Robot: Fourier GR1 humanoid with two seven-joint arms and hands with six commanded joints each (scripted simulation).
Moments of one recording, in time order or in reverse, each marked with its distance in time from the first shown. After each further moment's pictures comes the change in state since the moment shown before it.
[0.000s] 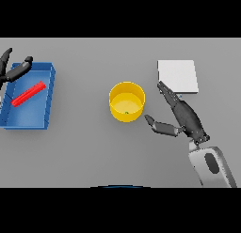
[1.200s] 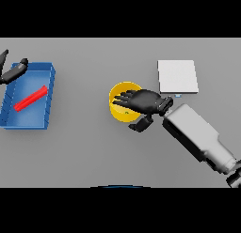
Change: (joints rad) left arm 0.022 0.025 0.011 0.000 0.023 -0.031 -0.024; right arm -0.577 -0.089 0.416 0.471 0.423 0.353 -0.166
